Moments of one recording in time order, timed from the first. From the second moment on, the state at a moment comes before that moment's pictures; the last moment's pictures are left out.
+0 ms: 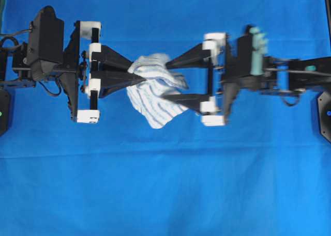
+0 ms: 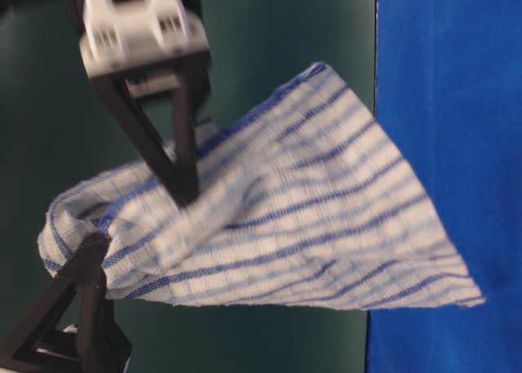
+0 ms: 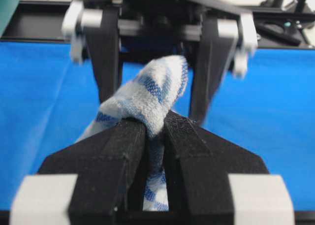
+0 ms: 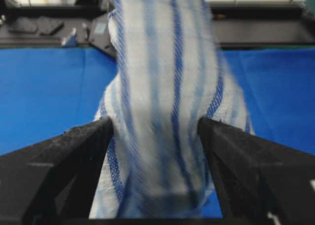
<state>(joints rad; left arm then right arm) 0.02 -0.39 0.77 -0.02 -0.33 0.01 -0.05 -0.16 0.69 0.00 -0.39 -0.01</state>
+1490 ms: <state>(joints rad) 0.02 -0.49 0.84 -0.02 -0.35 0.00 -0.04 -0.14 0.64 0.00 -0.31 0.00</state>
